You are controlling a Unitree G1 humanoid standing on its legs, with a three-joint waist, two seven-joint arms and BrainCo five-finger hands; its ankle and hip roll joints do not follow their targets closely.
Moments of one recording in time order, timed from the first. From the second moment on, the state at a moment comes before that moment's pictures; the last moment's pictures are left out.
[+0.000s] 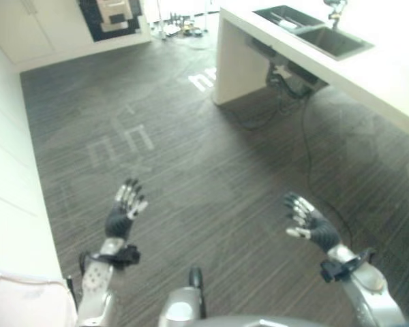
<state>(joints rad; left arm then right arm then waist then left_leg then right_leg) 0.19 0.37 0.07 0.11 -0.61 -0.35 -0.18 0.22 -0.36 0.03 -0.03 0.33 -0.13 0.36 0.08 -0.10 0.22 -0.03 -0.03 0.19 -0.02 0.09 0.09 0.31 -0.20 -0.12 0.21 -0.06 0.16</state>
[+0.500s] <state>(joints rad) 0.22 0.38 0.00 0.13 -0.53 -0.28 -0.20 0.28 -0.39 0.04 0.07 0.36 -0.14 0.34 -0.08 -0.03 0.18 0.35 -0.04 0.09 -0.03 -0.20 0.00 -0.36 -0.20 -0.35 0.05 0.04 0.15</state>
